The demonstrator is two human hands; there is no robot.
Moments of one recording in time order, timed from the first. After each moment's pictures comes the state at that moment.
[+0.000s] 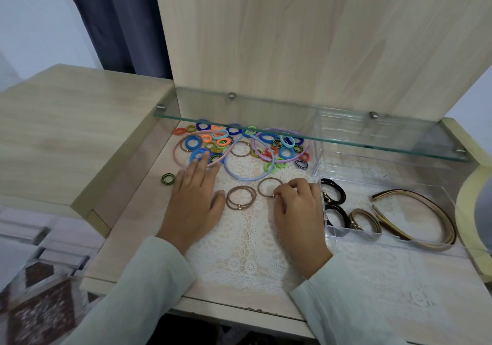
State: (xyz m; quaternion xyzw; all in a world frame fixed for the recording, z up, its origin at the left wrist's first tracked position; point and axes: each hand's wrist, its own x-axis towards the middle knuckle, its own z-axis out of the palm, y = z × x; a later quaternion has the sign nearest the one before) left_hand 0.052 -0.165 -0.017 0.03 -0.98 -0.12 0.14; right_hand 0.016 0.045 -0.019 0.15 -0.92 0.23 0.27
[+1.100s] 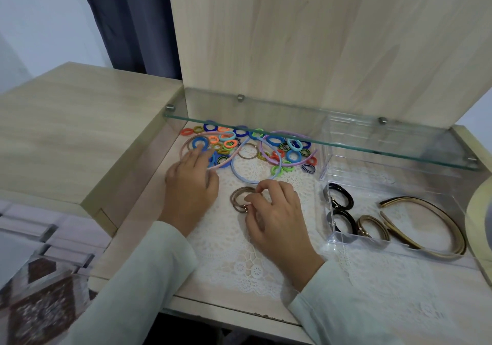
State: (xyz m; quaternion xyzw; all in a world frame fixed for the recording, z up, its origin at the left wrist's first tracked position) left_hand 0.030 -0.188 -0.007 0.06 -0.94 -0.20 0.27; right_hand 0.036 0.015 -0.003 0.32 -0.89 0.21 0.25
